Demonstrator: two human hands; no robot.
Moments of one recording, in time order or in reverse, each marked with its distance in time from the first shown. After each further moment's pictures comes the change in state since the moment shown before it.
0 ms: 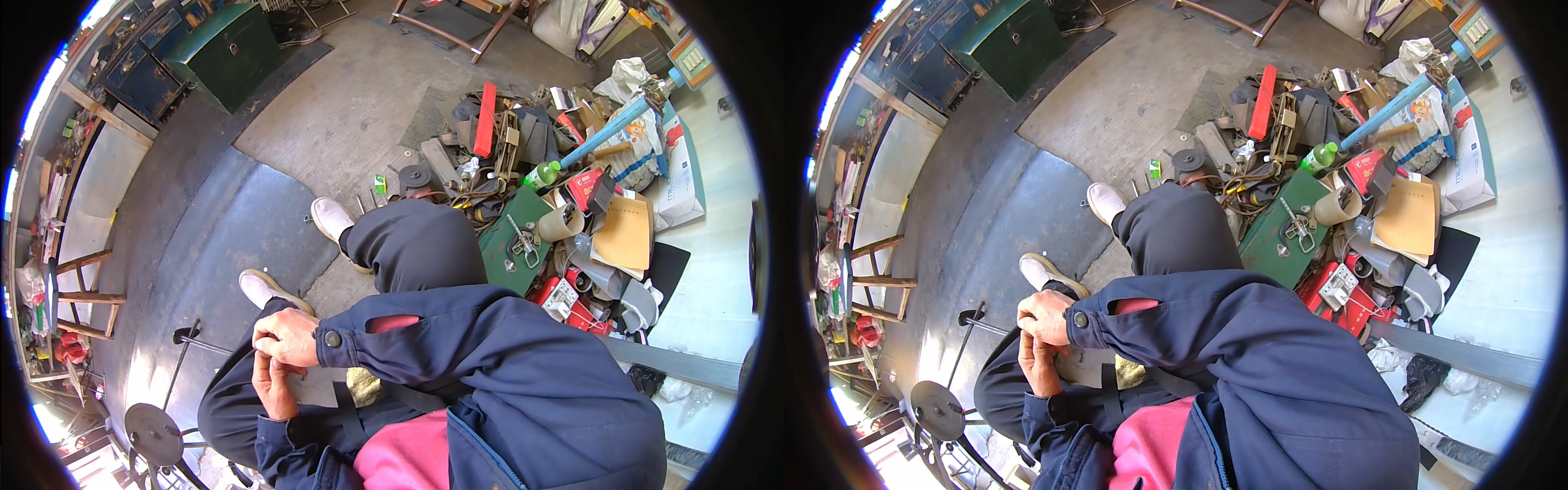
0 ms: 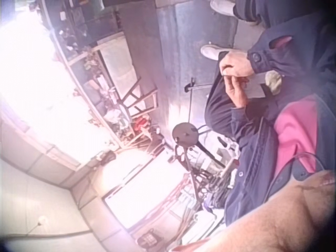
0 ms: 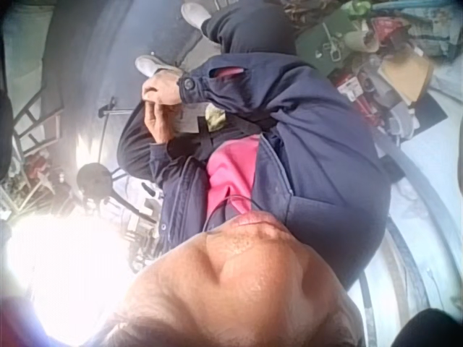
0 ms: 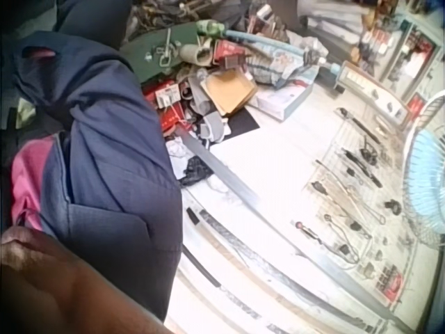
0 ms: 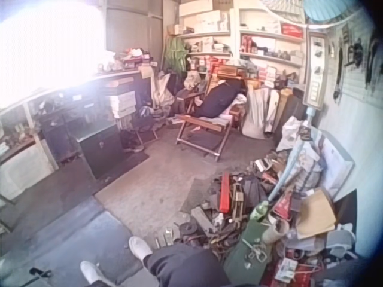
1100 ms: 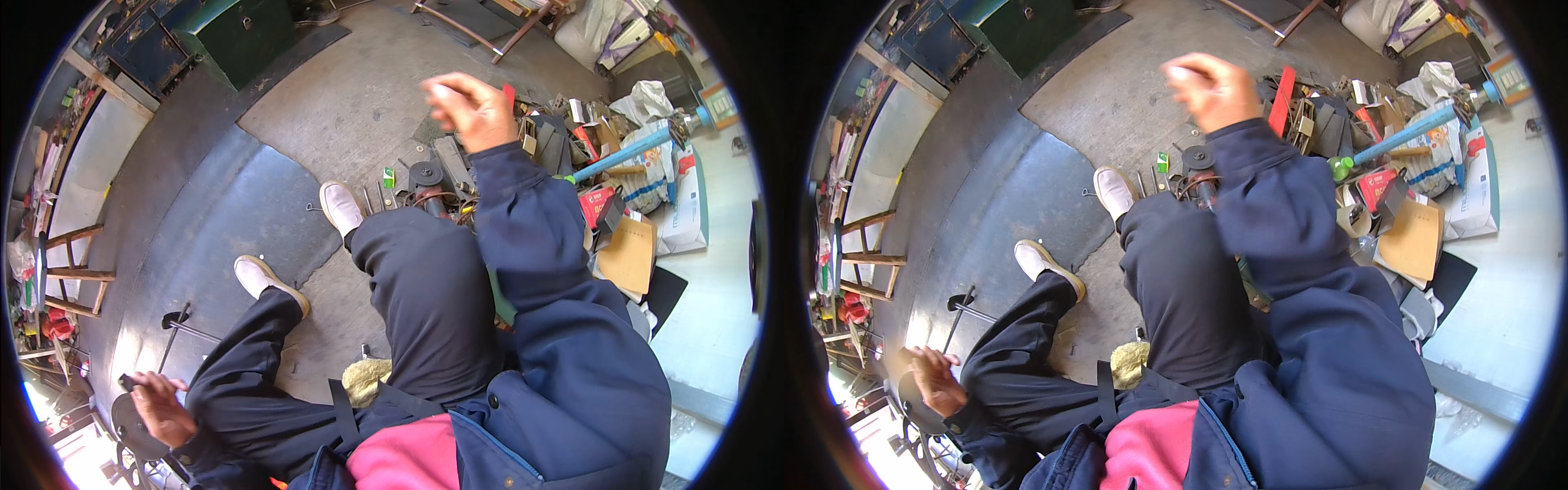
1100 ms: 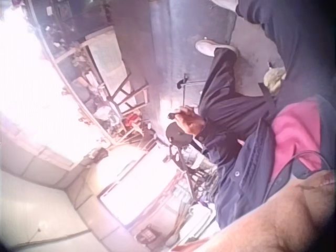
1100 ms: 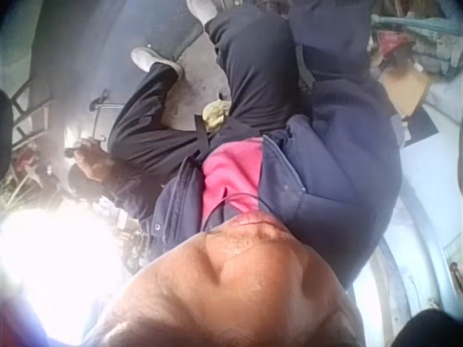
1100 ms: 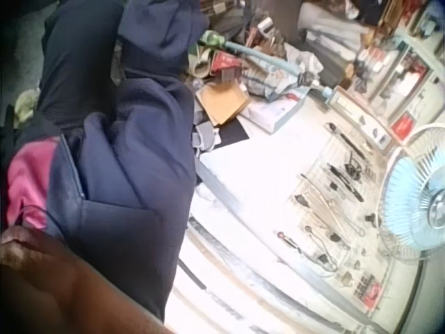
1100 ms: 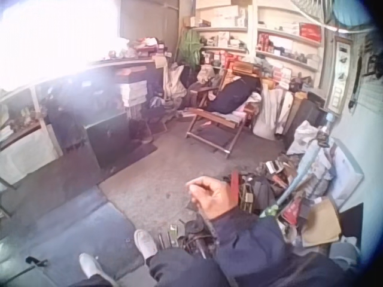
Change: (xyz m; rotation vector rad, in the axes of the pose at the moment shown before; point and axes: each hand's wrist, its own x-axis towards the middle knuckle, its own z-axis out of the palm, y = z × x) left_hand 0.022 0.116 -0.126 -0.084 0.416 0.289; right_hand -0.026 -0.020 -0.305 -0.247 0.820 -0.346
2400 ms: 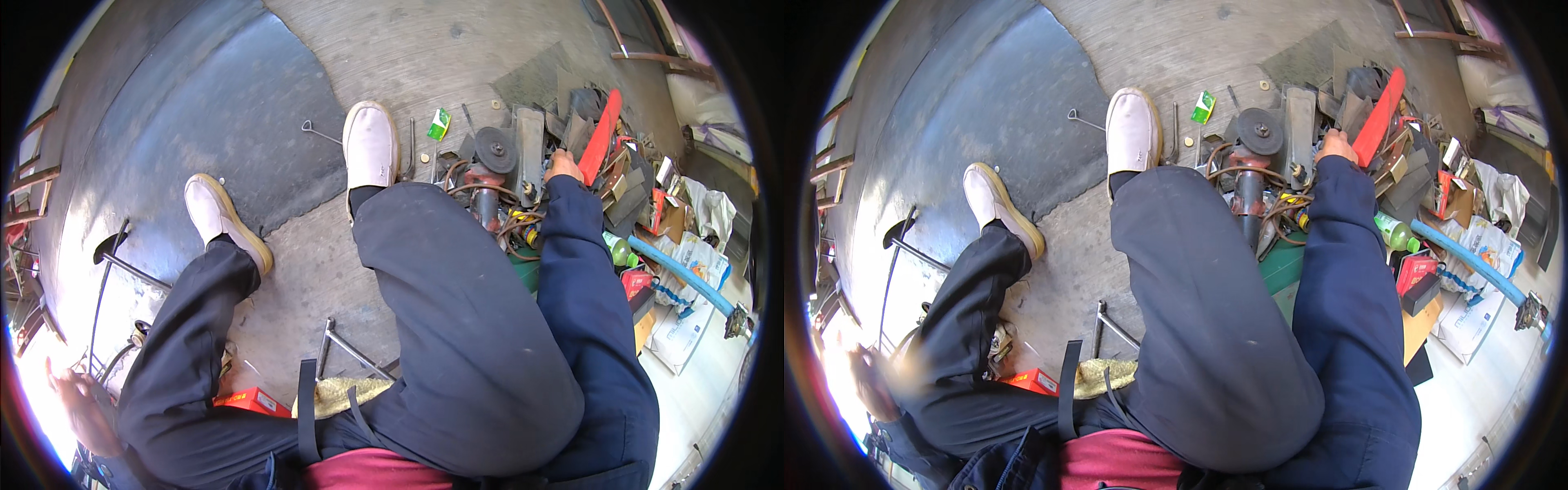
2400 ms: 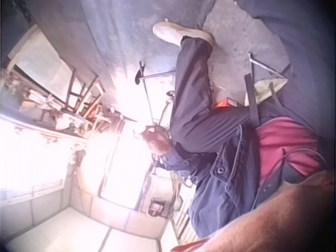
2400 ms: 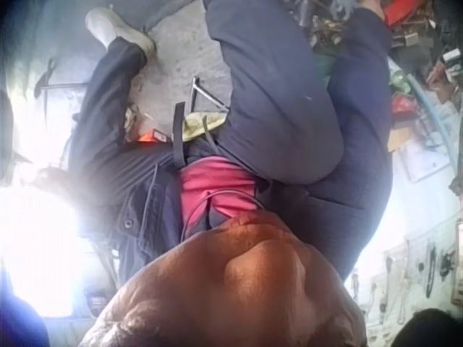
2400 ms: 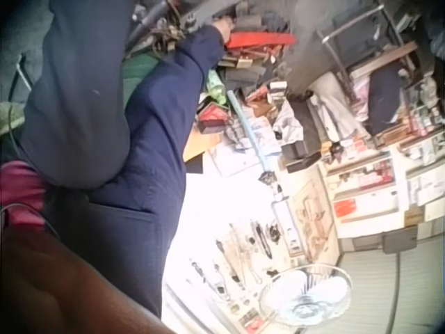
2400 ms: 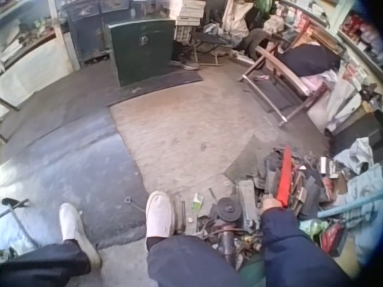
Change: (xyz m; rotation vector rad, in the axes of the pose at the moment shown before) left_hand 0.078 -0.026 -0.031 0.604 0.461 -0.247; right_hand -0.030 0.409 -0.100 -1.548 -0.574 0.647
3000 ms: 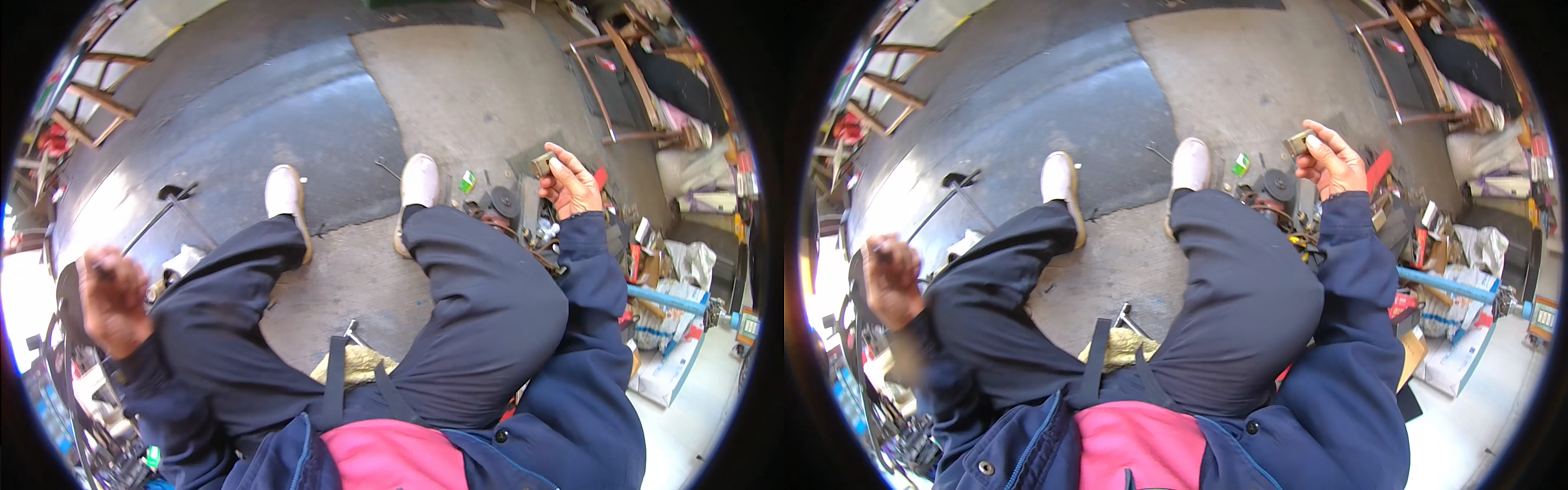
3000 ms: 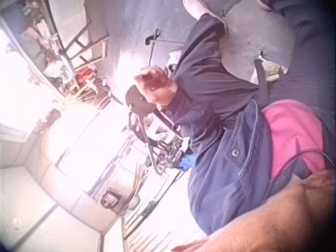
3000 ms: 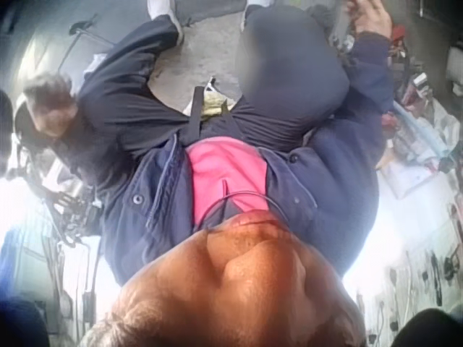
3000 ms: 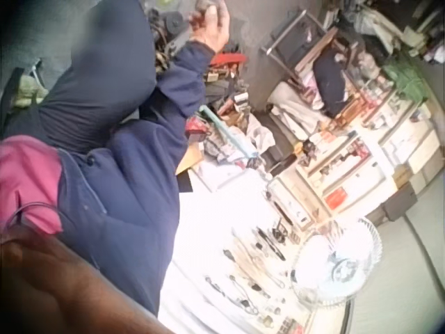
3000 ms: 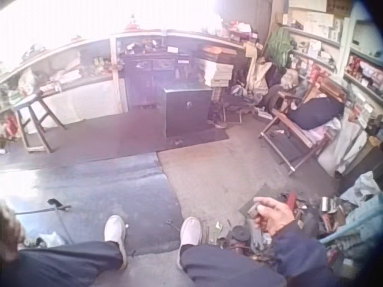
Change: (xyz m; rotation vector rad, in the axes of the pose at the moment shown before) left_hand -0.057 0.017 -0.012 -0.674 -0.525 0.311; right_hand -0.196 -0.097 -0.270 1.812 -0.306 -0.520
